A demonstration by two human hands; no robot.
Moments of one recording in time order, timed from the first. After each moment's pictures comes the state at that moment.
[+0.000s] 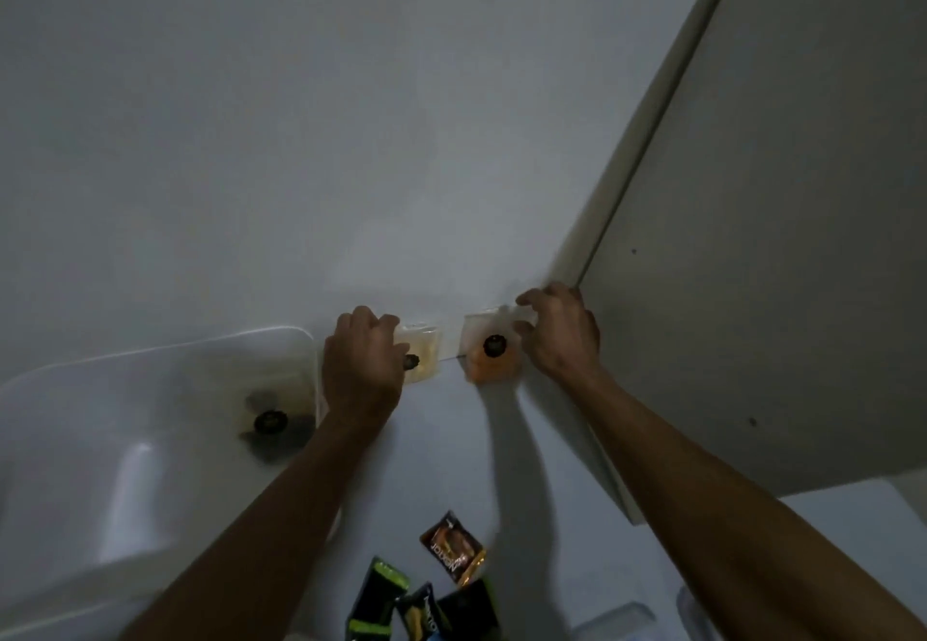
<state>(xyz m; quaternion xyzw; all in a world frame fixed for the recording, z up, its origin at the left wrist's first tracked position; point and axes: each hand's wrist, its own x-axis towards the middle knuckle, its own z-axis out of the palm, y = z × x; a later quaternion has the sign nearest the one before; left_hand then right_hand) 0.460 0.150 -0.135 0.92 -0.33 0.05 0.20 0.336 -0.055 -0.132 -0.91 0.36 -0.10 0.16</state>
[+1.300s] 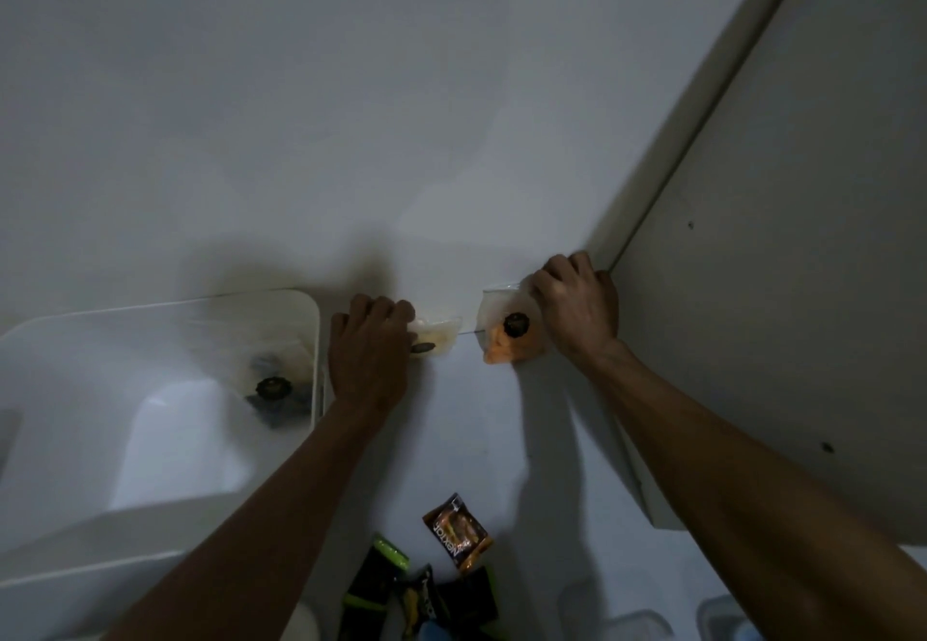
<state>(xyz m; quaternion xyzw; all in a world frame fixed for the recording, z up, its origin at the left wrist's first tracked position) 0.461 0.151 -0.180 0.92 -0.35 0.10 0.10 0.355 -0.081 -0.179 -0.97 0.20 -0.14 -0.05</state>
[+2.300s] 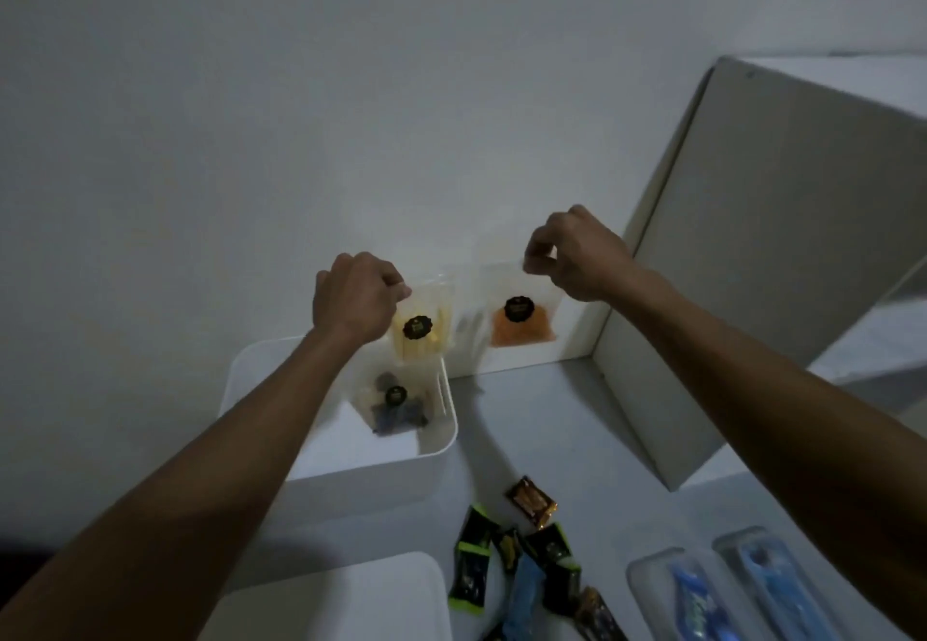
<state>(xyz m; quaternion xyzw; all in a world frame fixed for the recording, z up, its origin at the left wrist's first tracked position) 0.489 0.320 0.040 0.90 -0.32 0.04 0.29 0.332 0.092 0.093 -0.98 0.16 -0.14 0.06</state>
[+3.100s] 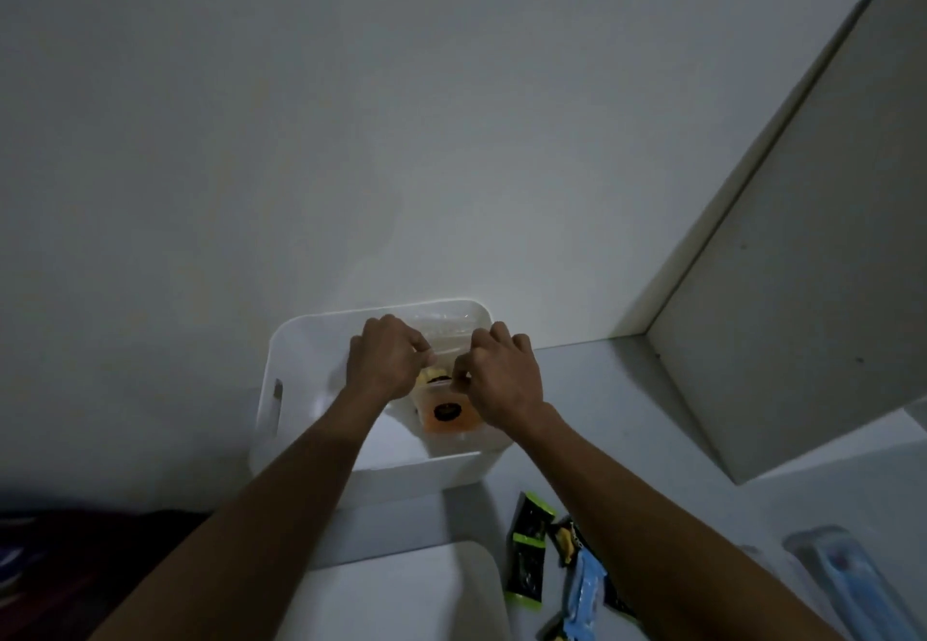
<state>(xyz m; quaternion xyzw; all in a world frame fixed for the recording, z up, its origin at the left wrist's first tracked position) 0.527 0.355 -0.086 0.92 -0.29 -0.09 0.23 0.402 0.243 -0.088 -0.98 0.16 -0.08 0.07</state>
